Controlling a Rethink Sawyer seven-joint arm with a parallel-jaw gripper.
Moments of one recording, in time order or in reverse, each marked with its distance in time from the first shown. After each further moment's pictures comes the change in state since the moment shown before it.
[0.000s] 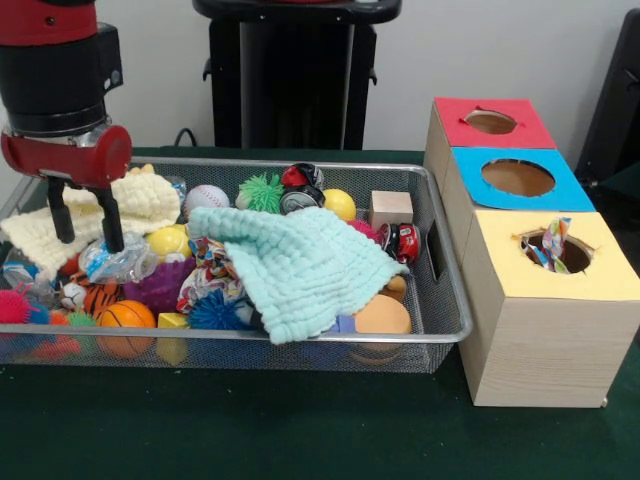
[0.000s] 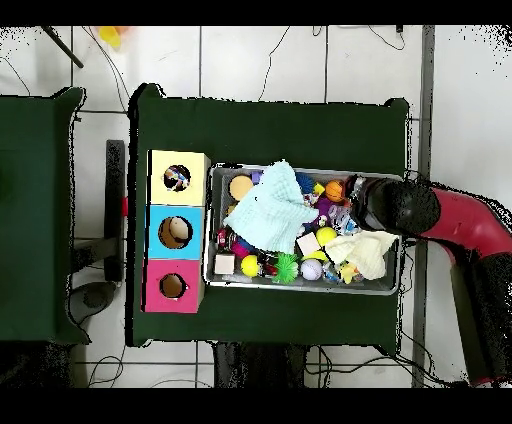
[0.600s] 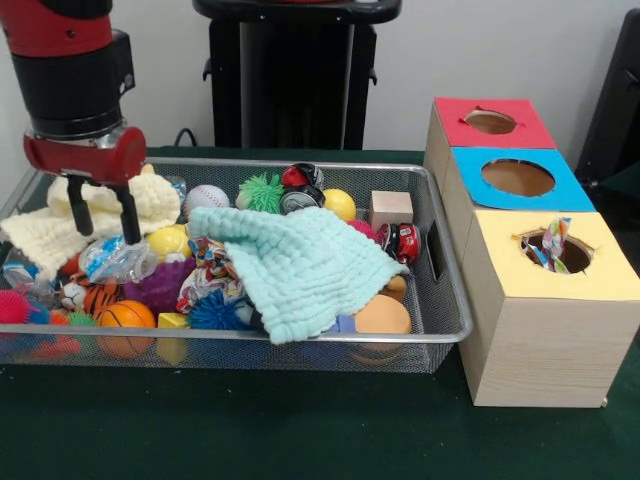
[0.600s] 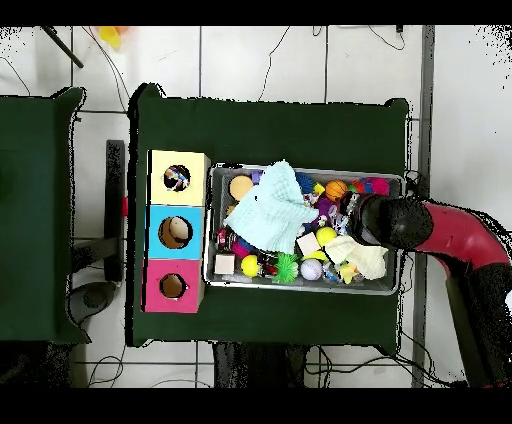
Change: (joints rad) arm -0.024 0.000 0.001 0.081 -0.044 -0.023 0.000
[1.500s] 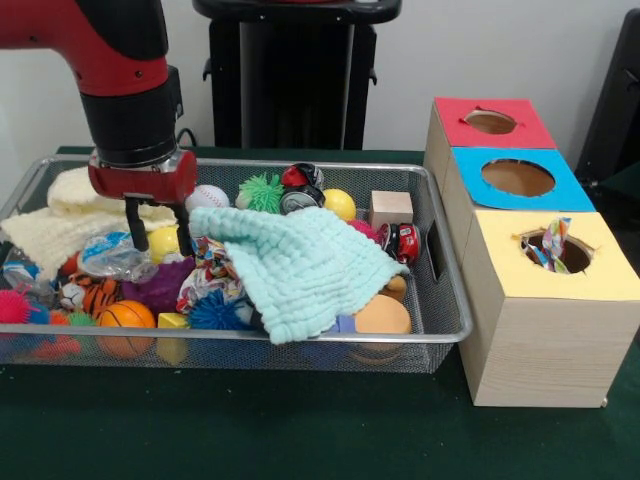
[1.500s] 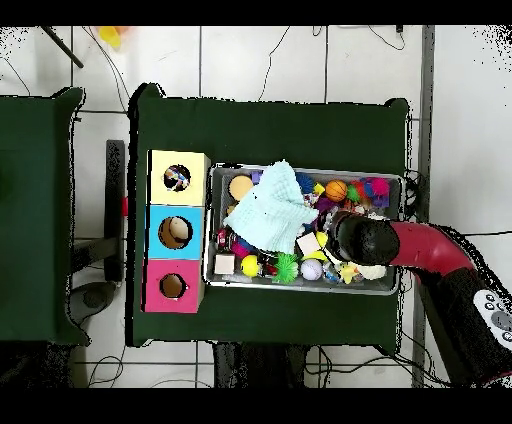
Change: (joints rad) arm -0.004 0.066 0.000 0.095 -0.073 -0.121 0.000
